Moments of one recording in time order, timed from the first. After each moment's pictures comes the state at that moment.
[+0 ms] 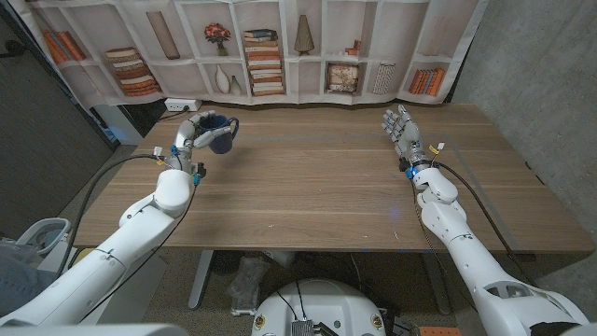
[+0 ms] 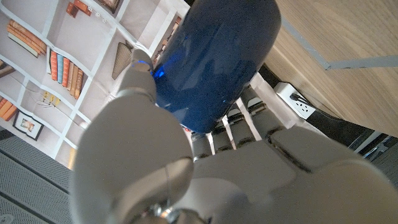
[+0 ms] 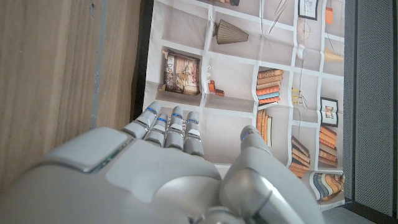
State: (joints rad) left arm 1.08 0.74 0.21 -1.71 -0.19 -0.02 0.52; left_hand 0.97 -0.02 0.26 -0.20 0.19 0.48 -0.06 0.28 0.22 0.37 -0.04 0.24 0.26 0.48 -0.04 0.21 0.20 0.49 -0.03 0.34 0.18; right arm -0.84 -0.22 -0.08 -1.19 0.51 0.34 0.26; right_hand 0.17 0.05 0.30 -0.08 0.19 0.23 0.04 0.20 0.18 0.22 0.08 0.23 0.18 0.07 0.02 0.20 0.19 0.06 -0.04 0.36 0.18
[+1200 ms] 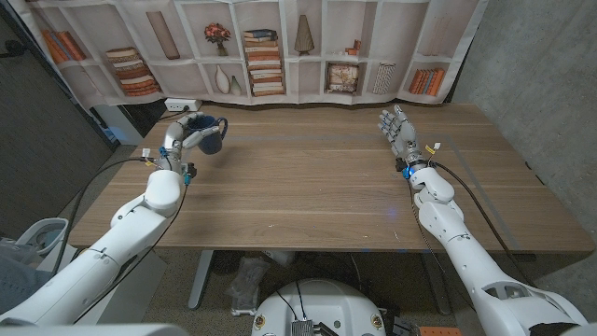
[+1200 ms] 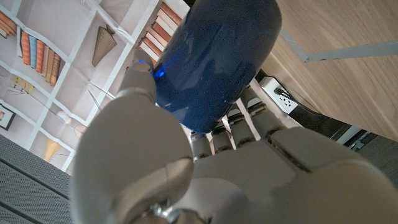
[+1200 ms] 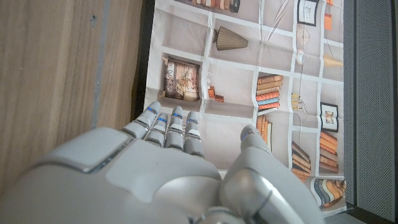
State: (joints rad) left arm 1.07 0.74 0.19 -1.65 -0.24 -0.04 0.51; left_hand 0.97 -0.02 0.27 -0.20 0.19 0.49 -0.07 0.28 0.22 0.37 -0.04 0.24 0.26 0.48 -0.04 0.20 0.20 0.49 -0.04 0.34 0.18; right arm -0.85 -0.22 -0.09 -1.20 0.50 0.33 0.25; right_hand 0.17 0.05 0.30 -0.08 0.19 0.23 0.04 0.20 0.18 0.22 0.08 0.23 0.18 0.07 0.02 0.20 0.19 0.07 -0.04 0.35 0.18
